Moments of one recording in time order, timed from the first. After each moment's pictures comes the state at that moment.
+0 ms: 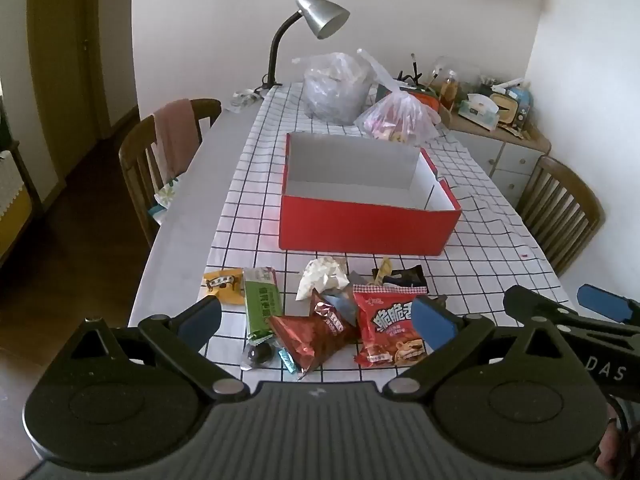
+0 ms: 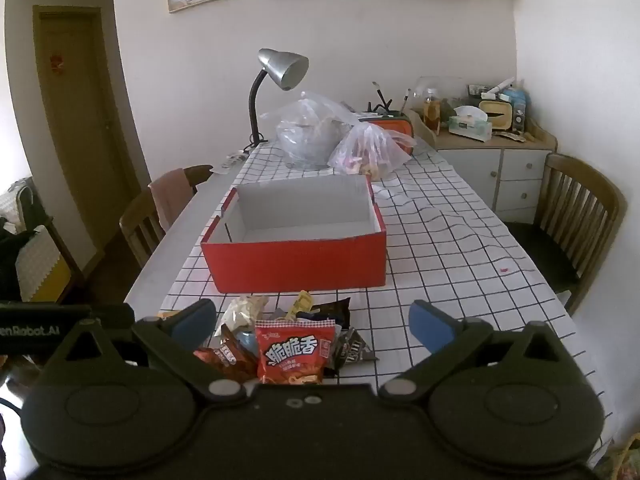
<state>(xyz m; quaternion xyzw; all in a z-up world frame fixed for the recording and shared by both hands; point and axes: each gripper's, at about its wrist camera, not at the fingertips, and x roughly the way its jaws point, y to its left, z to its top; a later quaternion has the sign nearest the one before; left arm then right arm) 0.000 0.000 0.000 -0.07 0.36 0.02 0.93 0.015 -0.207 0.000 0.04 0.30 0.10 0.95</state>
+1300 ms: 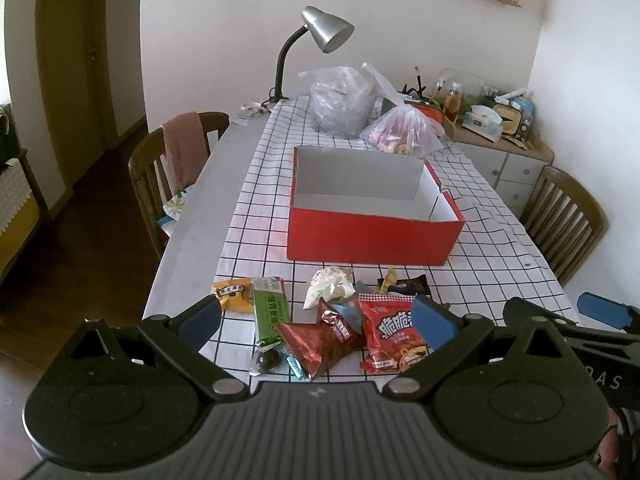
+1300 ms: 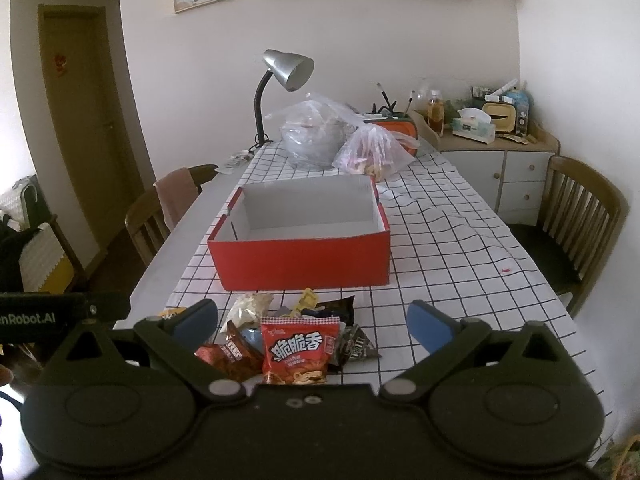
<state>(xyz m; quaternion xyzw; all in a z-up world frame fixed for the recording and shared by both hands) -0.011 0.003 0.009 -0.06 0.34 0.03 0.94 0.008 -0.205 0.001 0.04 0.30 0.11 0.95</state>
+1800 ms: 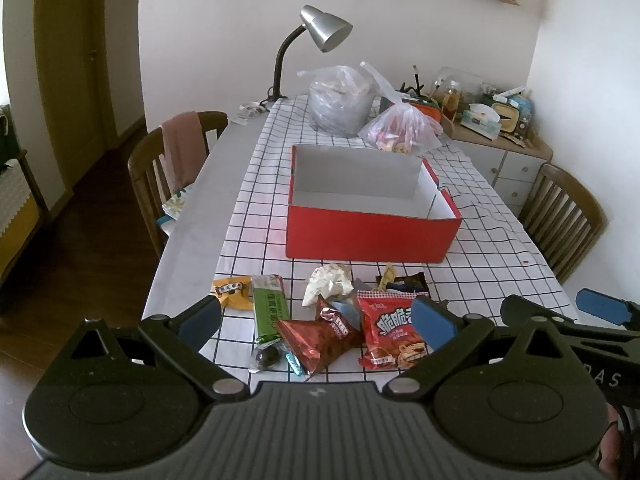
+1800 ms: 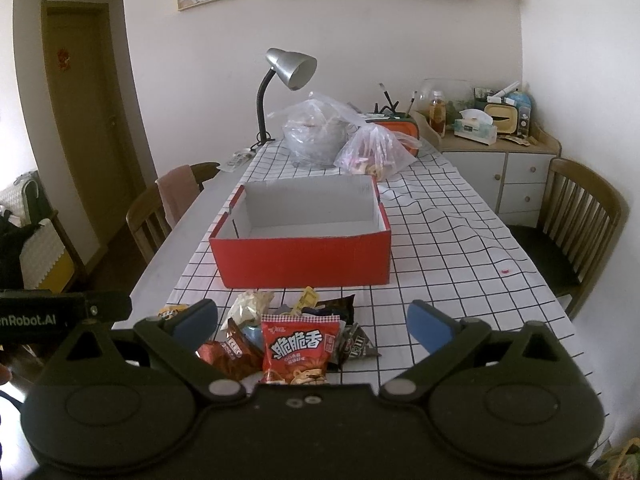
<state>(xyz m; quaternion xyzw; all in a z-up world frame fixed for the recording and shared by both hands) -0.016 0.005 0.008 -0.06 0.34 0.03 0.94 0.006 -0.205 0.002 0.03 0.30 0.11 0.95</state>
